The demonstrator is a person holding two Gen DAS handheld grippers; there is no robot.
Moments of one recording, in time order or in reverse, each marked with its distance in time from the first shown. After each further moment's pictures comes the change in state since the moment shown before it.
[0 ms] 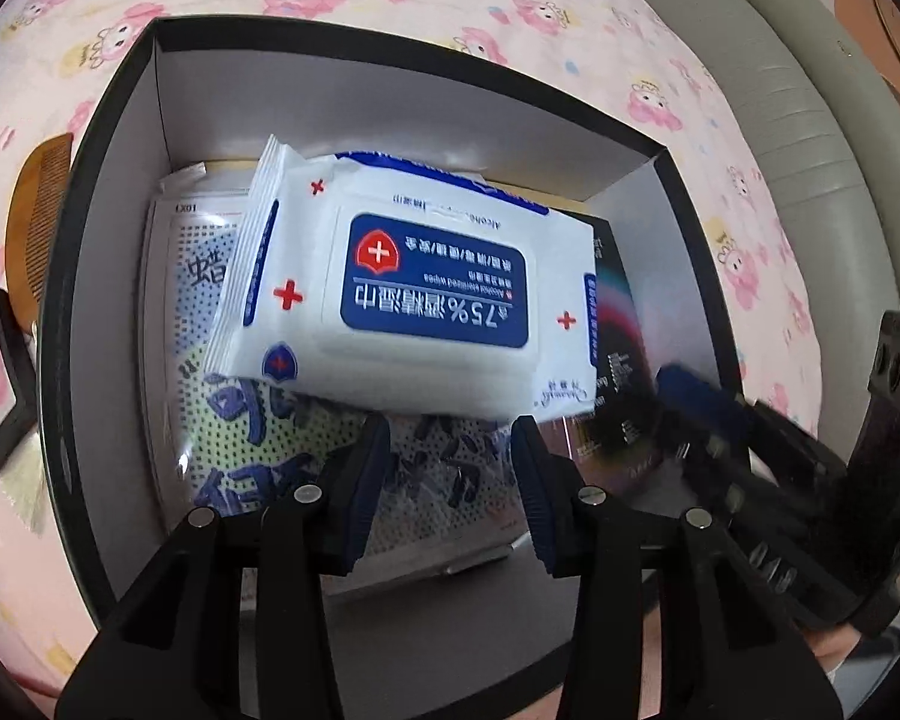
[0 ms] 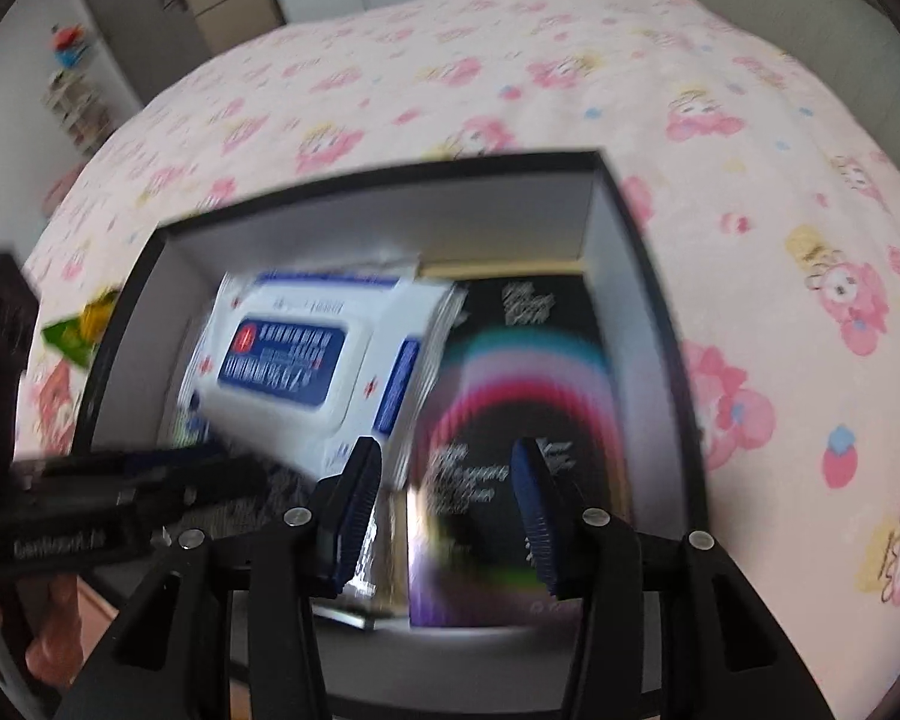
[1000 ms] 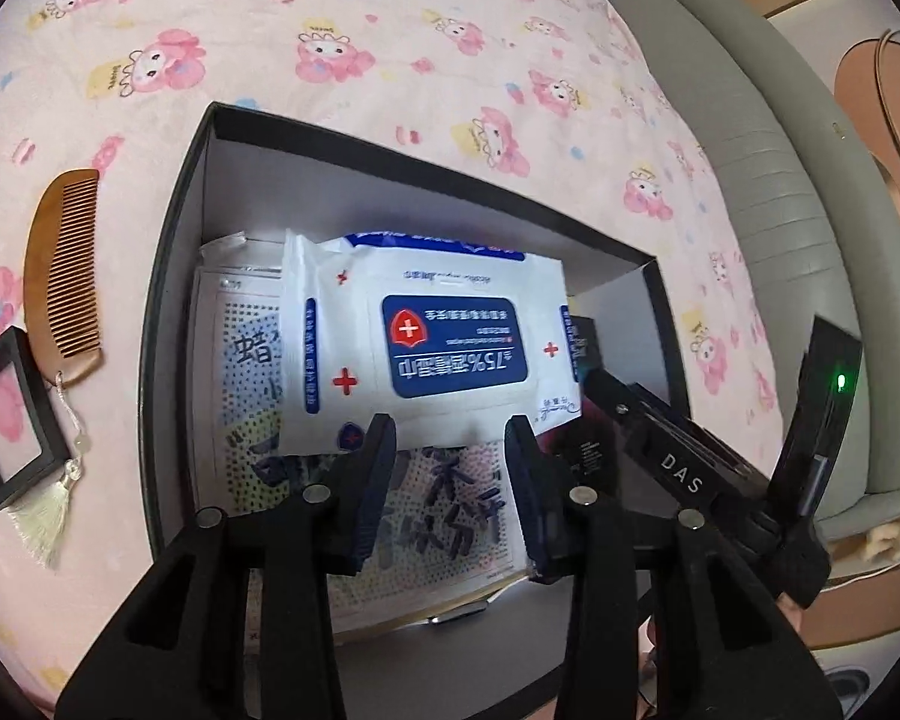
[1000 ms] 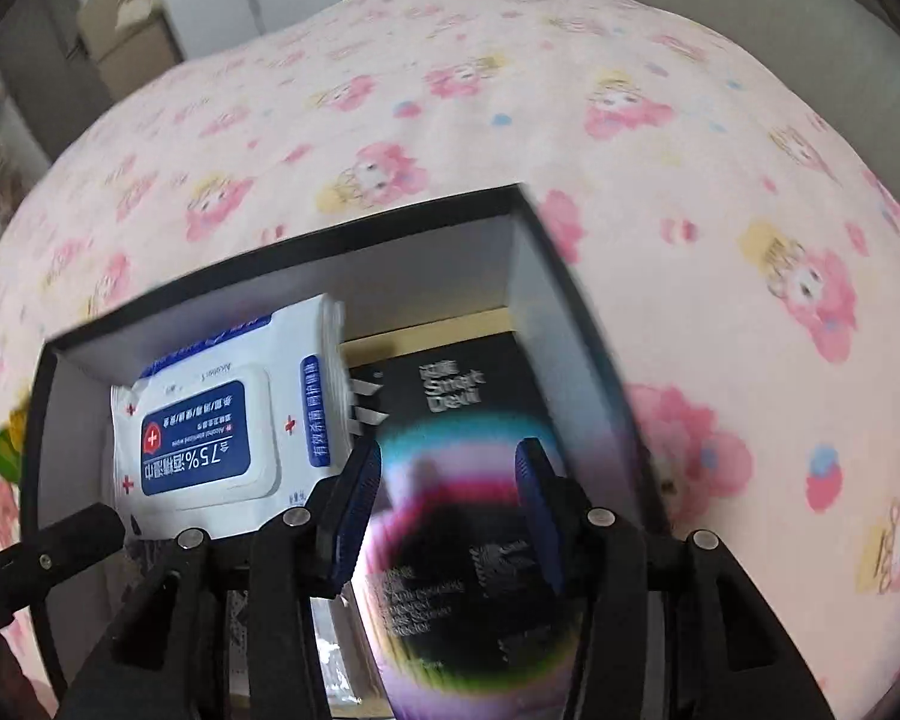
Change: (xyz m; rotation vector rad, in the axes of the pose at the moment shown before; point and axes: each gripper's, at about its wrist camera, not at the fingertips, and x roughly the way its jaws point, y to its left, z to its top) left arm -0.017 0.022 0.031 -0.086 -0.103 -0.069; right arm 0.034 -0.006 0.048 0.197 -0.017 -0.144
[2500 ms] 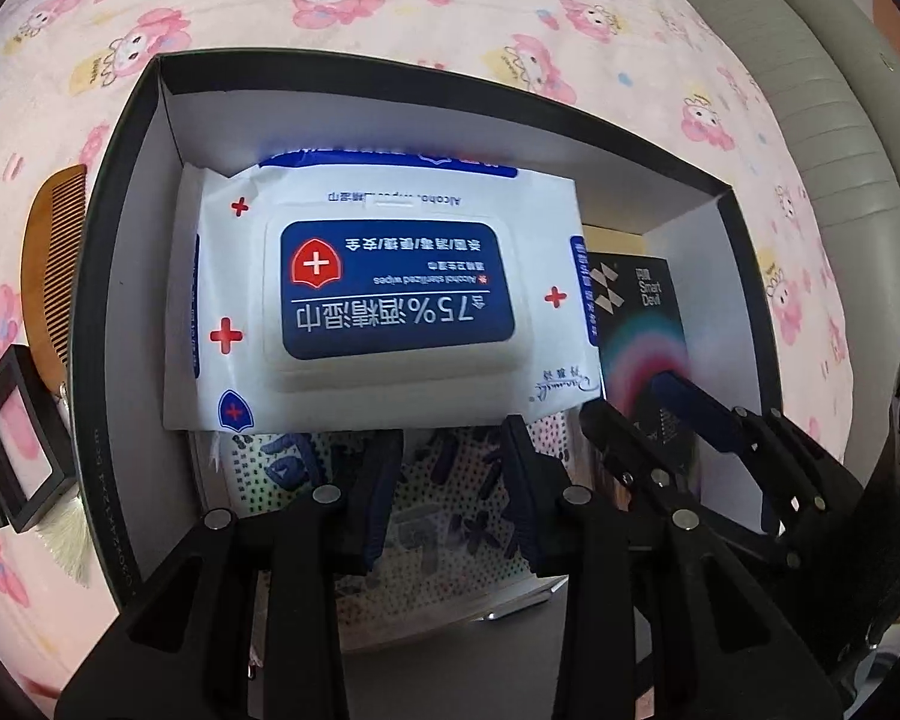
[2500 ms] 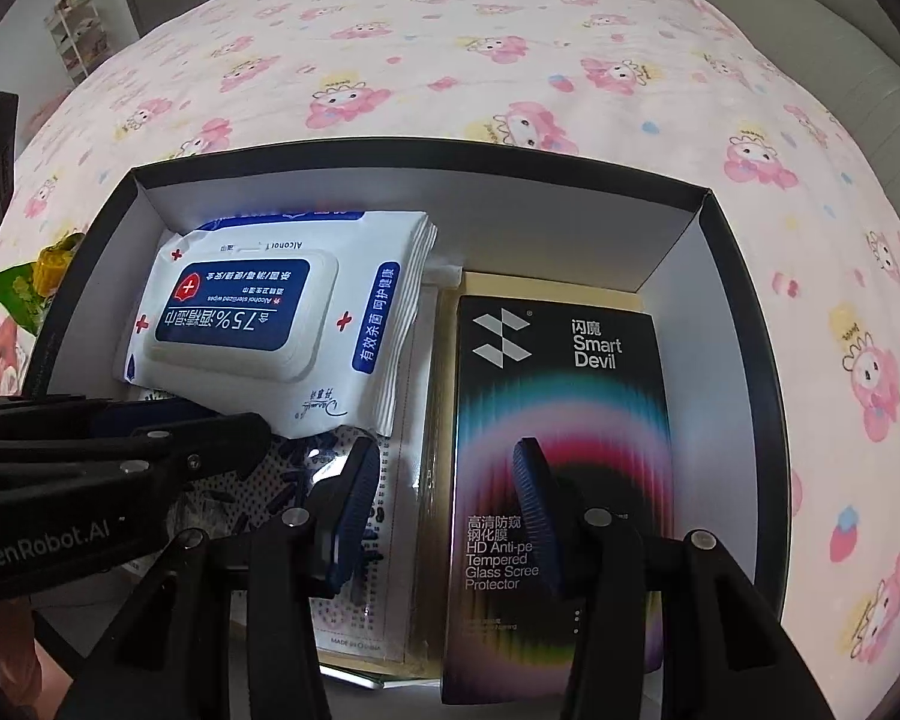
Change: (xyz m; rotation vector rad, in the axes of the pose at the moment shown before) left arm 0.034 -0.007 -0.004 0.080 0.120 0.152; right arm -0.003 0.048 -0.035 -0.291 0.029 0.004
